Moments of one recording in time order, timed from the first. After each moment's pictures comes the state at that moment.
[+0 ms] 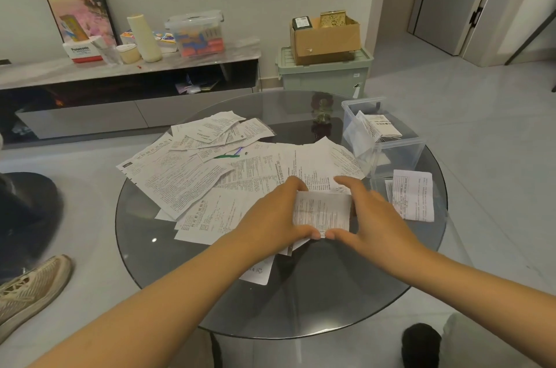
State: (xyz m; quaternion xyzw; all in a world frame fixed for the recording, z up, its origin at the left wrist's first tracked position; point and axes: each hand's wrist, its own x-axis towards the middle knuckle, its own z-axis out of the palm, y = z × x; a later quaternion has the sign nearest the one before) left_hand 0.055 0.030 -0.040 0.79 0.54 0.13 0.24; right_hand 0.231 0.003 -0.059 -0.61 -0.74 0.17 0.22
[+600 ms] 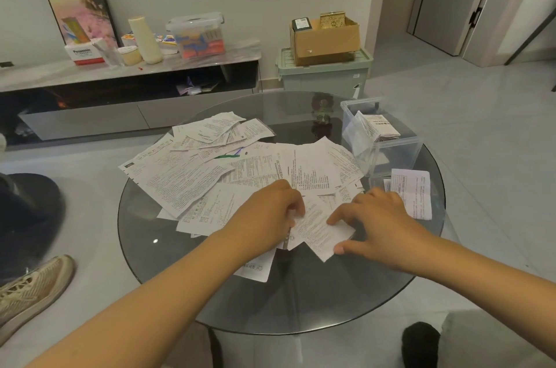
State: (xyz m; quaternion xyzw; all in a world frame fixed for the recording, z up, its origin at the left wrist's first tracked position) left_hand 0.043 0.030 -0.036 0.83 0.52 0.11 0.17; right_hand 0.241 -0.001 -0.040 -0.57 -0.81 0.12 0.06
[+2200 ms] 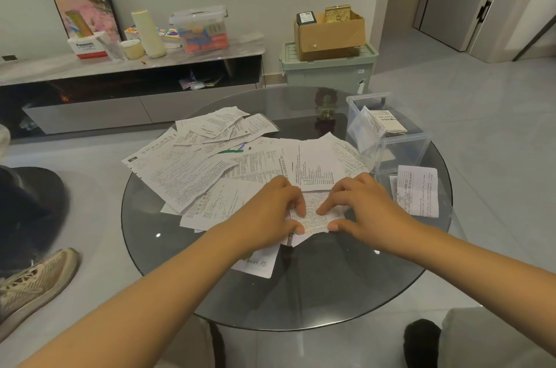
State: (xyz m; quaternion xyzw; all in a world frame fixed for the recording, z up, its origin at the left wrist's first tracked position) left_hand 0.038 0.035 -0.040 0.82 0.52 0.10 0.24; right_hand 0.228 0.022 -0.050 -0.54 -0.82 0.15 0.12
